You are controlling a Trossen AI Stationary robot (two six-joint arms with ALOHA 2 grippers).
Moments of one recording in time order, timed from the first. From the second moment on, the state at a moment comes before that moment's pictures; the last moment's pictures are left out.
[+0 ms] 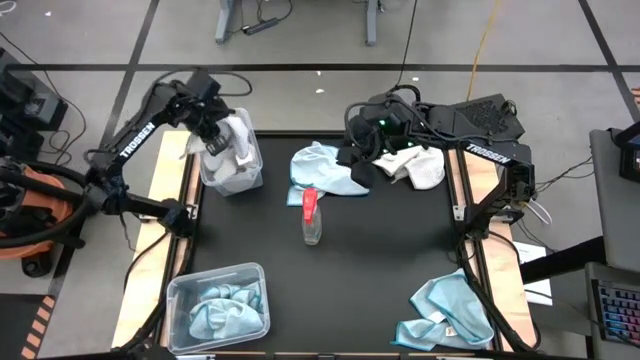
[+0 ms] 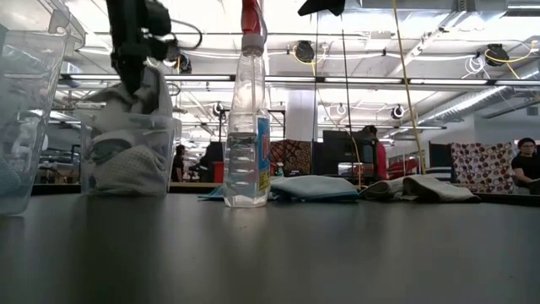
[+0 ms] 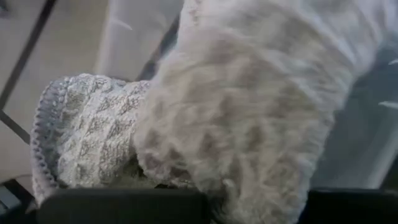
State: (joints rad) left arm 1.01 1.32 1.41 -1.35 -0.06 0.40; right arm -0.22 1.62 1.93 -1.00 -0.05 -0.04
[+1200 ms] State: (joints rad) left arm 1.01 1.32 1.23 -1.24 -0.06 0.37; right arm -0.19 1.57 1.93 -1.08 -0.03 0.01
